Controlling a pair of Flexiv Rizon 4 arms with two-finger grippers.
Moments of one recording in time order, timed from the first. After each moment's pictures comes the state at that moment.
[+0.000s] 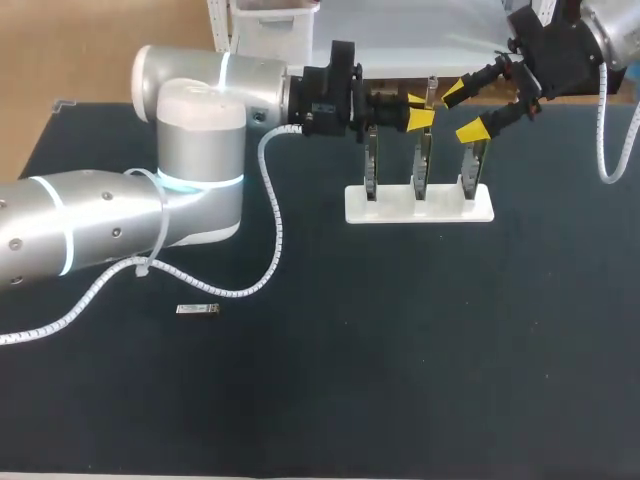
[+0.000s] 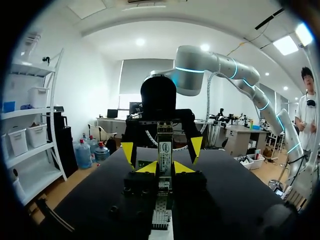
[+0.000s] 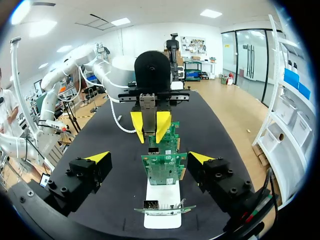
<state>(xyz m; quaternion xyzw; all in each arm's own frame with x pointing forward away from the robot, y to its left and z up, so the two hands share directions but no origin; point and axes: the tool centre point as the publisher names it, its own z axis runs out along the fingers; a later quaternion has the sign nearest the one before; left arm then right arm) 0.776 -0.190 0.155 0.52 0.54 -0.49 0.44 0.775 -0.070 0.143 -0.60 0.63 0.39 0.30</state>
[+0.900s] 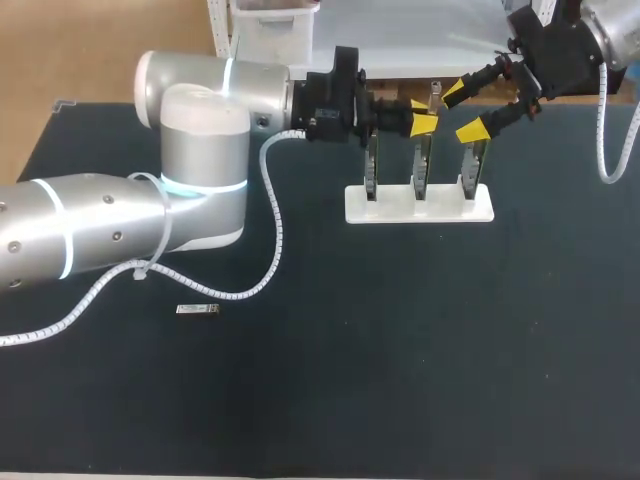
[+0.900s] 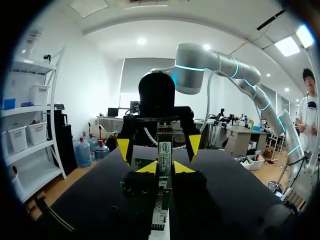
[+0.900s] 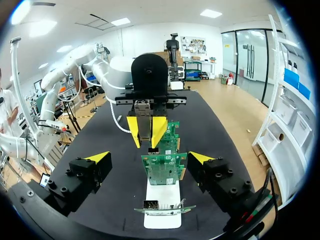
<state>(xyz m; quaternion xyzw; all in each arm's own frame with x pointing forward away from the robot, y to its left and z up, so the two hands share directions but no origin) 0.771 -0.193 0.150 0.52 0.54 -0.49 0.44 0.775 -0.070 0.143 -0.60 0.63 0.39 0.30</state>
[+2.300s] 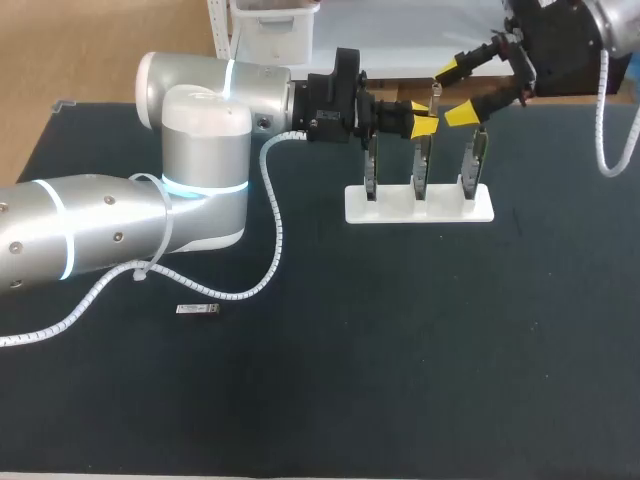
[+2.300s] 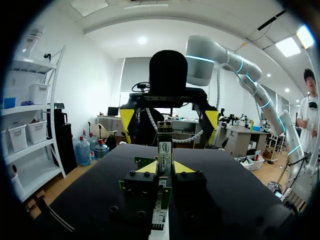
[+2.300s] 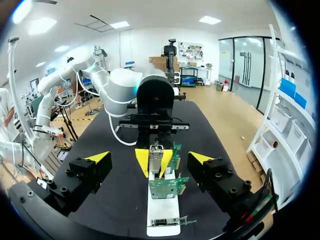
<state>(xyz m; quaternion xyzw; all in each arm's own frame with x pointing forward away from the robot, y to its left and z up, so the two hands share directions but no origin) 0.771 -0.194 0.147 0.52 0.54 -0.49 0.44 0.767 -0.048 0.182 -0.60 0.63 0.38 0.33</state>
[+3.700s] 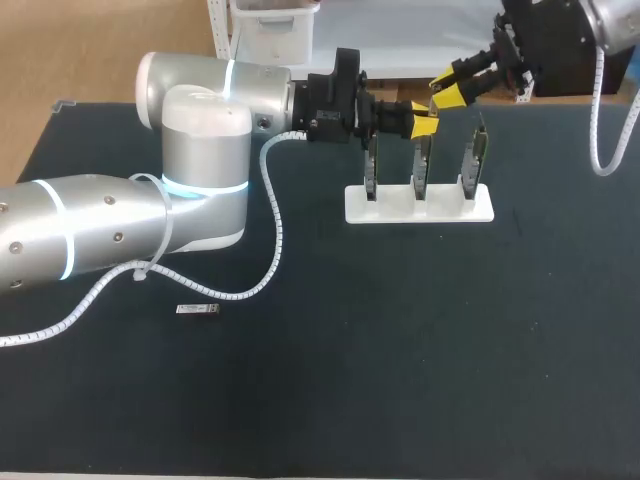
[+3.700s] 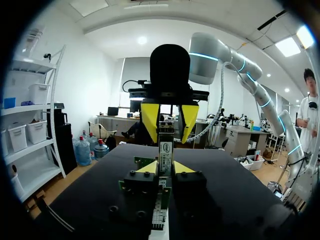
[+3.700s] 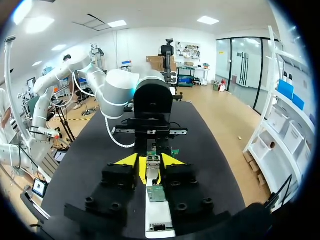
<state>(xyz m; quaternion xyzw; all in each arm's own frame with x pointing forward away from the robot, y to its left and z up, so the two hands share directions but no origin) 0.770 -0.195 0.147 0.52 0.54 -0.50 0.44 0.770 -0.039 0.187 -0.59 0.63 0.37 0.34</state>
